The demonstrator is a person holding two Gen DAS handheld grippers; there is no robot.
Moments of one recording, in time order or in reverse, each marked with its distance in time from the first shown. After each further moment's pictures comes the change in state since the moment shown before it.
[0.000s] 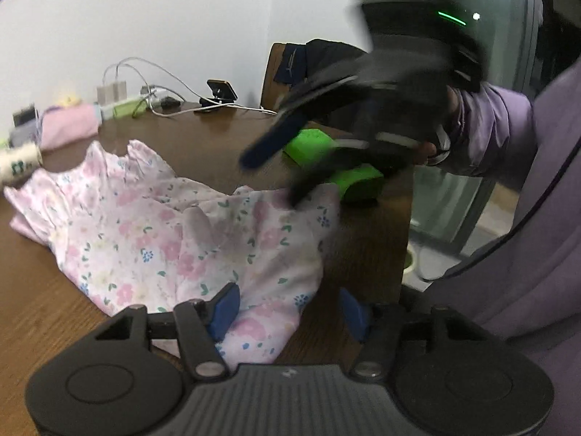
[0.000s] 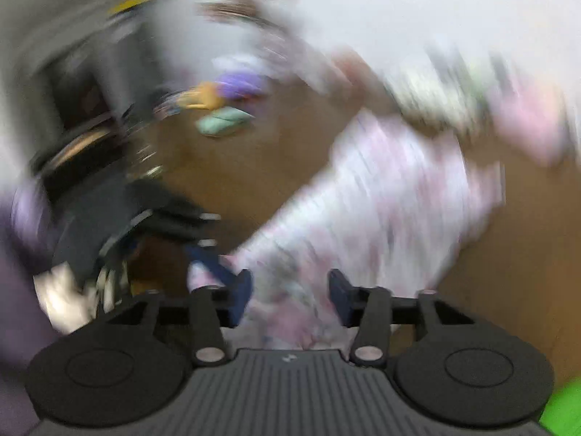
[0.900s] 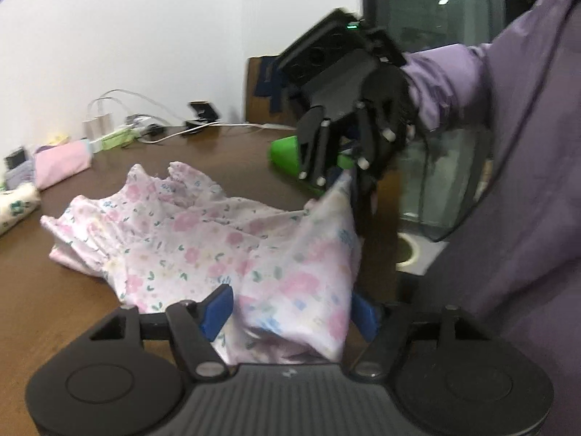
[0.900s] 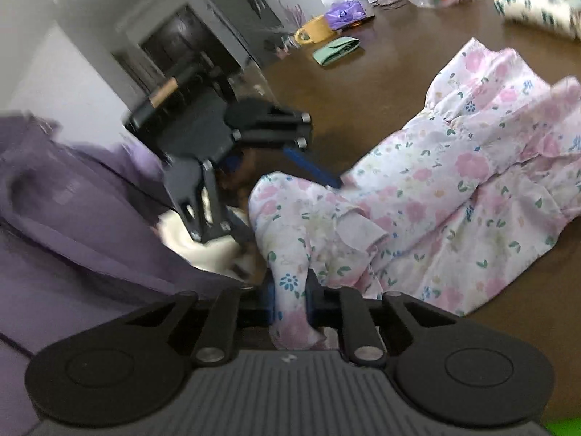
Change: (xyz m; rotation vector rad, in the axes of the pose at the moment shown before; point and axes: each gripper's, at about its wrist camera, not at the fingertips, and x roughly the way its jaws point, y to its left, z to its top) left arm -0.012 -0.015 -0.006 0.164 -0.041 0.012; right arm 0.009 -0.053 -0.029 0.282 0.196 0.550
